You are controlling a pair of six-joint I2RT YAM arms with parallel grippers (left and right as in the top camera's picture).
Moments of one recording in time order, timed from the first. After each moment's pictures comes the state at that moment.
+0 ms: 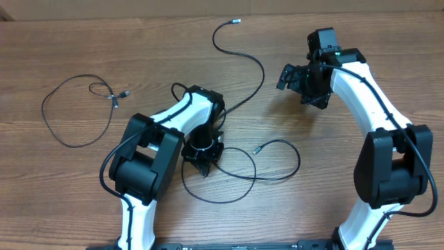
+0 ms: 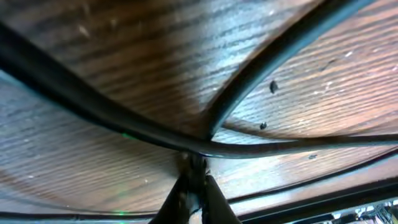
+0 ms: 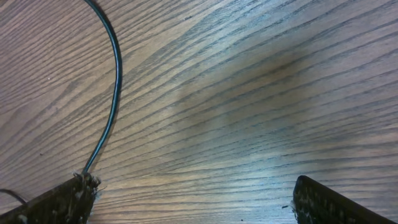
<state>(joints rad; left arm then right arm) -0.47 2.13 1.38 -1.26 0.25 -0.11 0.13 1.96 1.56 -0.91 -0.17 0.54</state>
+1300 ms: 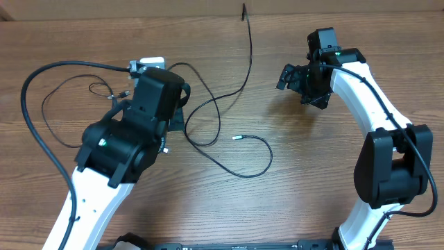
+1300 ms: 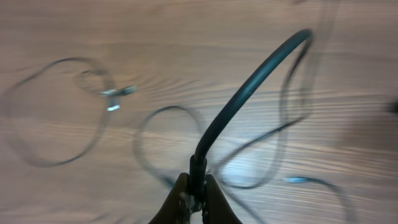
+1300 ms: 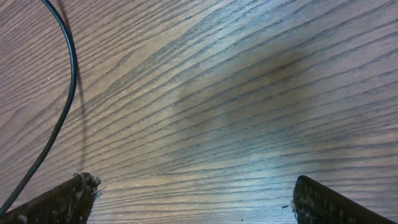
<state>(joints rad) -0.48 1.26 1.49 -1.14 -0.42 -0.47 0.13 1.96 1.56 -0.91 -0.17 0.54</state>
